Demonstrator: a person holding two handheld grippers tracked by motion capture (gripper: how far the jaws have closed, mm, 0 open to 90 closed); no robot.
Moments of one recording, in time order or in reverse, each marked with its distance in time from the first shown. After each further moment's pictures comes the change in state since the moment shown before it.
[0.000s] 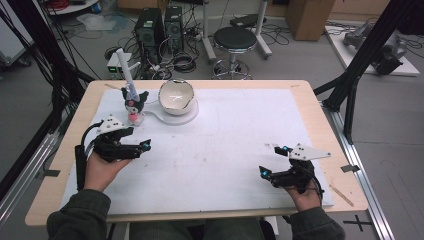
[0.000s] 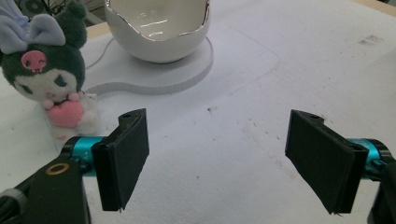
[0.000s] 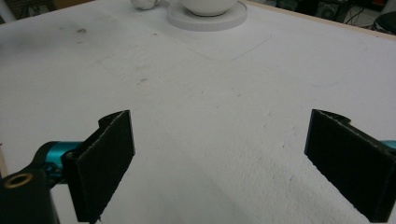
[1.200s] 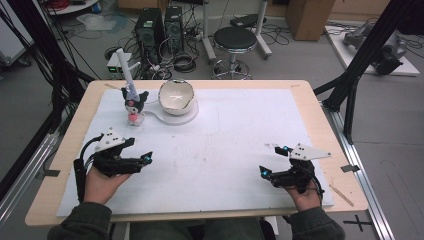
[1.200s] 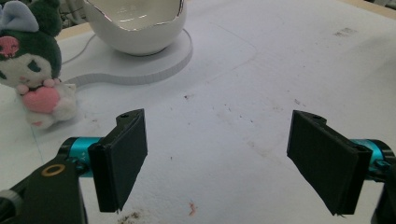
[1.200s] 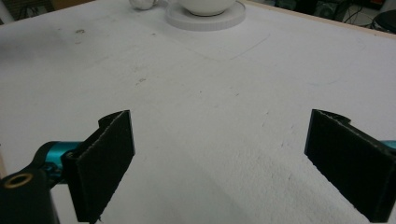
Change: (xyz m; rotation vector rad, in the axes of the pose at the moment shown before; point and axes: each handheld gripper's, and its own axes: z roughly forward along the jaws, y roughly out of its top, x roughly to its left) left arm -0.023 -0.022 -0.016 -0.031 -0.024 0.021; right arm -0.001 -0.001 0.000 -0.003 -0.006 0.004
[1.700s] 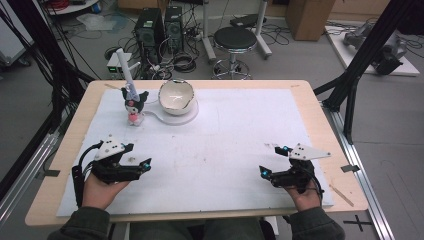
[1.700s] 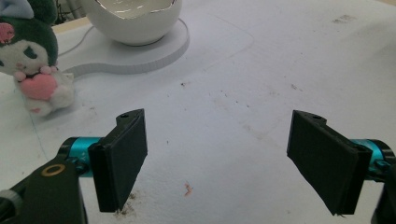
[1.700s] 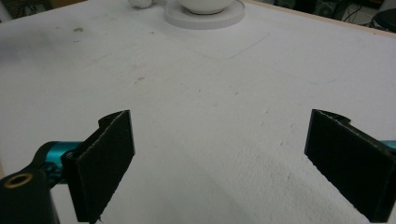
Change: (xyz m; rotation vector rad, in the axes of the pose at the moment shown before) left arm -0.007 -0.012 -0.006 0.012 0.005 0.024; right arm 0.000 0.000 0.001 0.006 -0.003 0.001
